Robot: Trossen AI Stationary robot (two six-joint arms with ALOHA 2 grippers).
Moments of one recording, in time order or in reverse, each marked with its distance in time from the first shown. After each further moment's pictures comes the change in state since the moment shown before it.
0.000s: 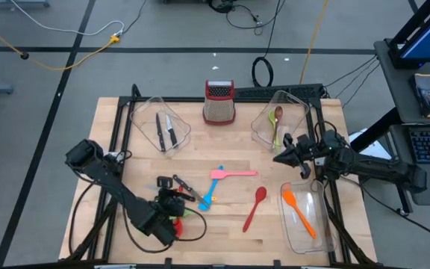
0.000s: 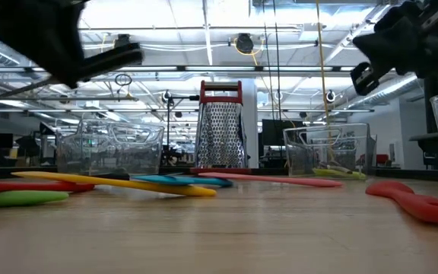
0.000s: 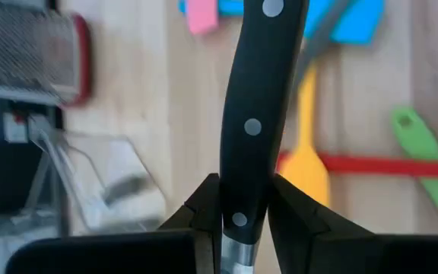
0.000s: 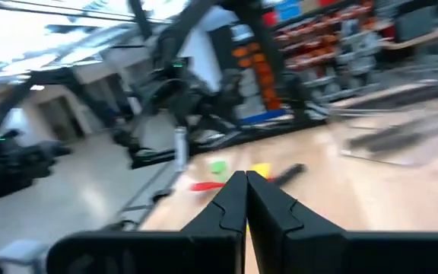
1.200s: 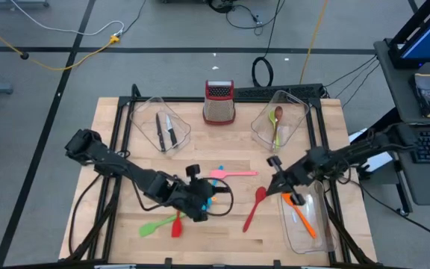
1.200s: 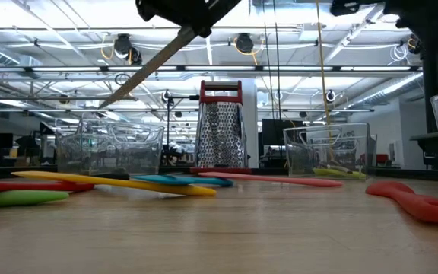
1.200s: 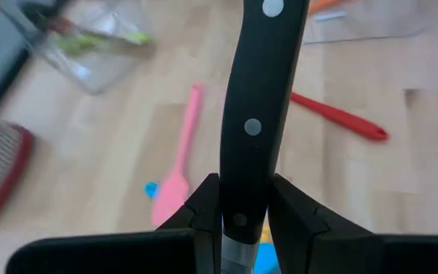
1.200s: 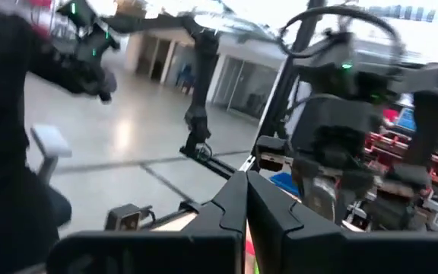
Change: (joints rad) left arm 0.246 -0.093 0.005 0.739 0.120 0.239; right arm 0.568 0.616 0.205 0.484 0.196 -0.657
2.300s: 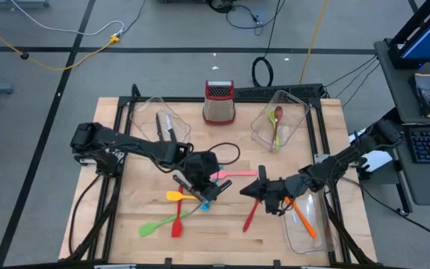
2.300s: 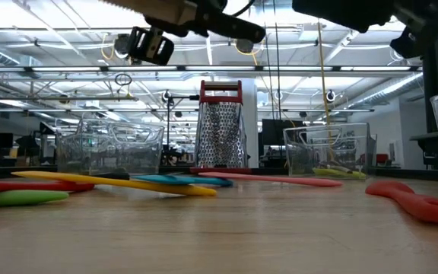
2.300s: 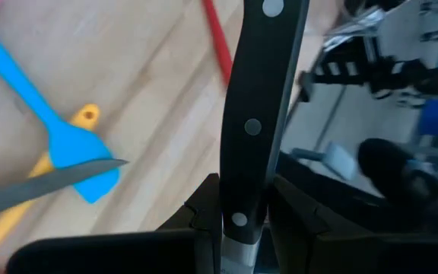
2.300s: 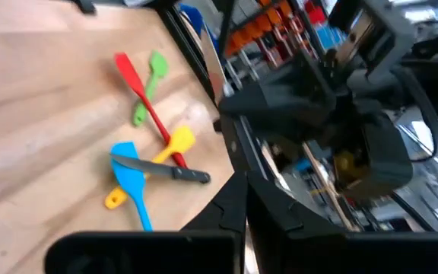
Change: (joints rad) left arm 0.306 0.000 0.000 0.010 0.936 -0.662; right arm 0.284 0.283 0.307 -0.407 0.848 -0.617
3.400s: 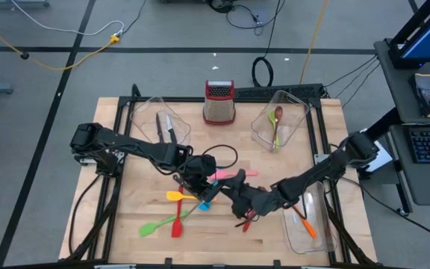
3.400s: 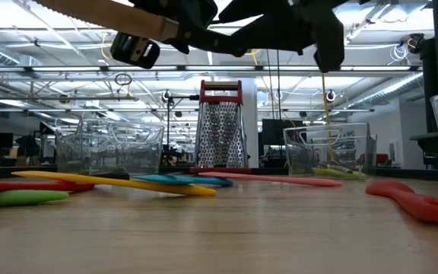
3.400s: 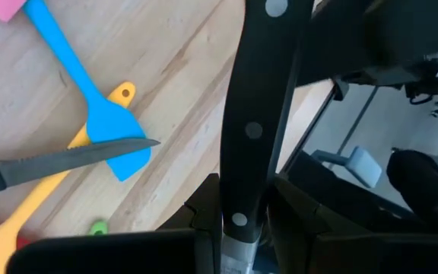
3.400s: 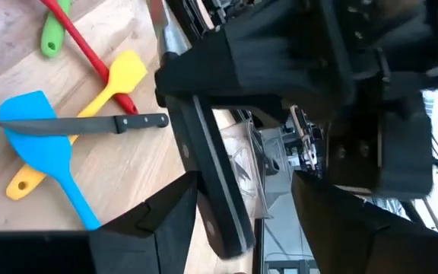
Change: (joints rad) left arm -0.019 0.000 0.000 -0.090 -0.058 -0.026; right arm -0.007 0.395 0.385 -0.154 0.378 0.011
